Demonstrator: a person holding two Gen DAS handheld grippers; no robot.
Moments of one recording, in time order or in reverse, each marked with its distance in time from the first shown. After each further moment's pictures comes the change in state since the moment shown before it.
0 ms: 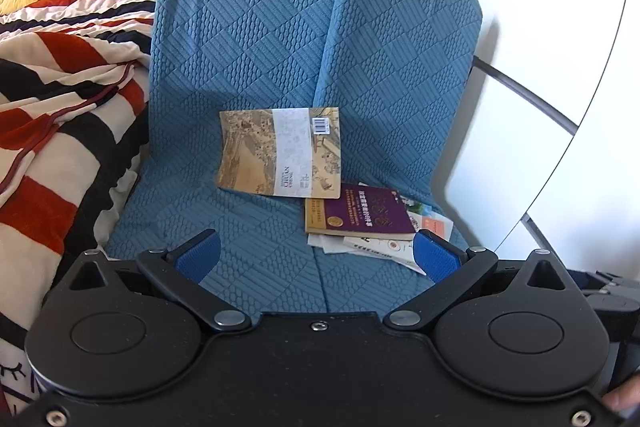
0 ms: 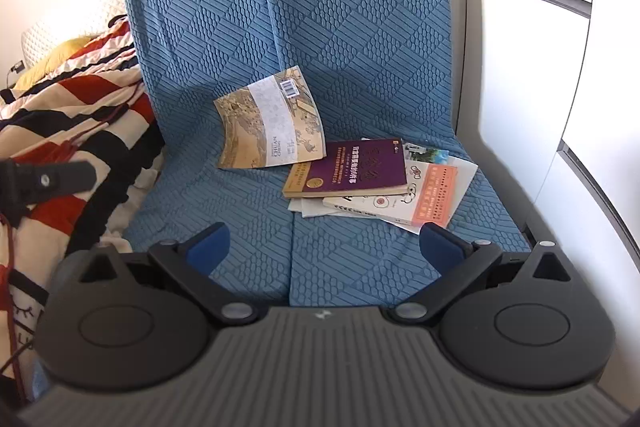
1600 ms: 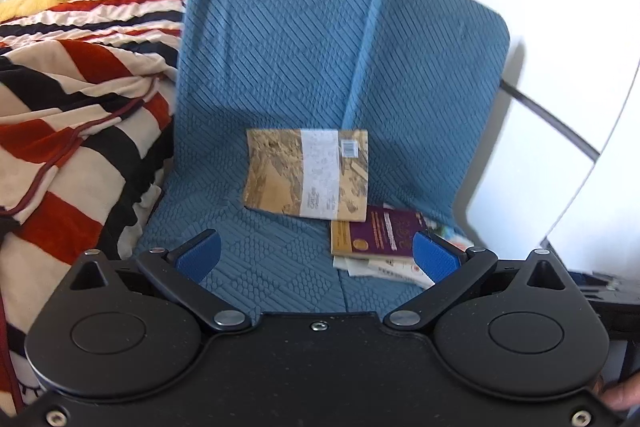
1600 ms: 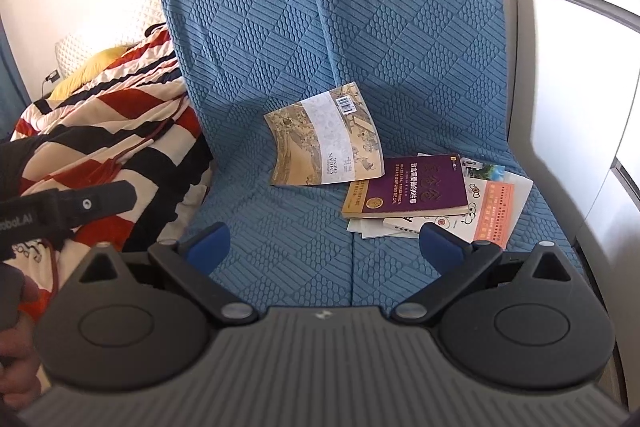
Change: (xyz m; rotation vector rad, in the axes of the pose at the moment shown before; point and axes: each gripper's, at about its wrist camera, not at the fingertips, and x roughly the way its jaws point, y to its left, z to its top) left arm 0.000 0.022 0.027 -0.021 -0.020 0.048; right arm 0.021 0.034 0.029 -0.001 0.009 0.122
